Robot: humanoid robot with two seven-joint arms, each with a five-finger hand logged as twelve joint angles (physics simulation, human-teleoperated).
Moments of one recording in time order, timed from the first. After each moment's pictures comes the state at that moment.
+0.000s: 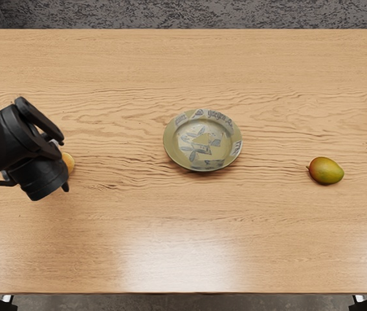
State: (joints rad) left arm -1.88 0.00 1.31 -1.53 -0.65 0.58 0.12; right arm -0.16 0.00 0.09 0.18 -0.02 0.11 -0.02
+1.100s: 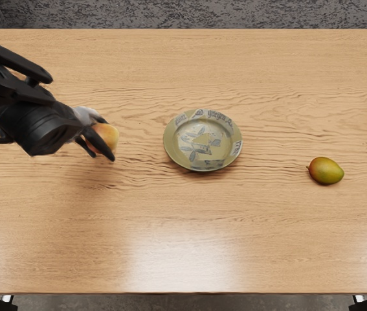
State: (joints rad) left arm -2.06 0.16 1.14 -1.52 -0.69 0.21 0.10; right arm -0.16 0.00 0.09 0.18 -0.02 0.11 -0.02
